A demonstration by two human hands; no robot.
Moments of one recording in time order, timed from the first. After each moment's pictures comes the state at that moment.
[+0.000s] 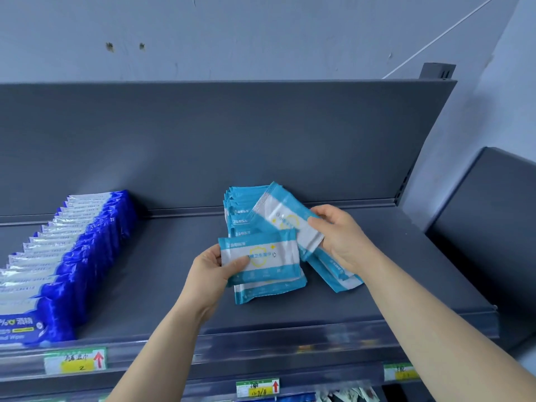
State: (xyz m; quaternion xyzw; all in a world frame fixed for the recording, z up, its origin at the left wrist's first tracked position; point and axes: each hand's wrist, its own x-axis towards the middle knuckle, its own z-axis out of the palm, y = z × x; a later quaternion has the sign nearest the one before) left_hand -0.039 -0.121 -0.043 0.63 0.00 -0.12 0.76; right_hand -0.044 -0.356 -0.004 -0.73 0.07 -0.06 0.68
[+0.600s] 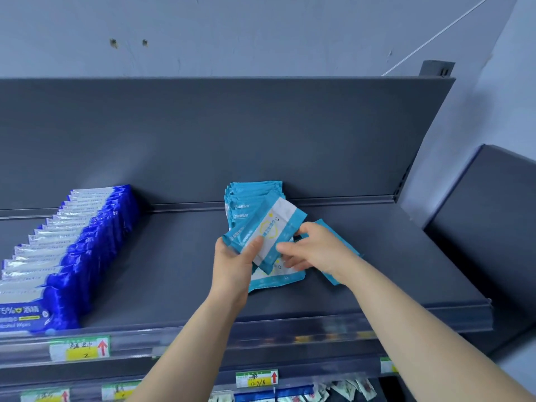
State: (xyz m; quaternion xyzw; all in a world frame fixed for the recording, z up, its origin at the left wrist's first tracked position) left_hand -0.050 -0.160 -0.040 0.58 0.04 -0.05 0.81; right_hand -0.066 -0.324 -0.007 -0.81 0.07 0.07 0.57
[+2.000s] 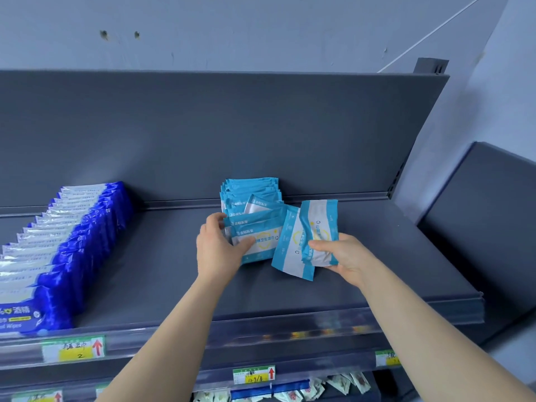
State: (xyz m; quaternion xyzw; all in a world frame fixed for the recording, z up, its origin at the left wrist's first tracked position) left_hand -0.015 -0.141 -0.049 0.86 0.00 0.10 0.50; right_hand -0.062 -0.372 -0.045 -0.65 0.22 0.04 0.73
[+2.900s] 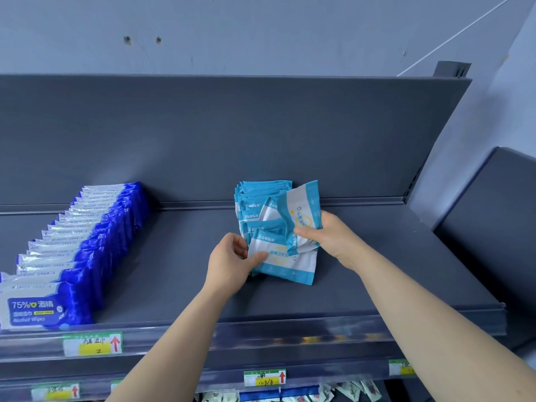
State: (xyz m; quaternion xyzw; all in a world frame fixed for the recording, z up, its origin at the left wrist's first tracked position) left_hand -0.024 -0.125 -0.059 0.85 -0.01 0.02 0.53; right_hand -0.036 -0.337 -0.012 -0.79 0.03 0.02 0.61
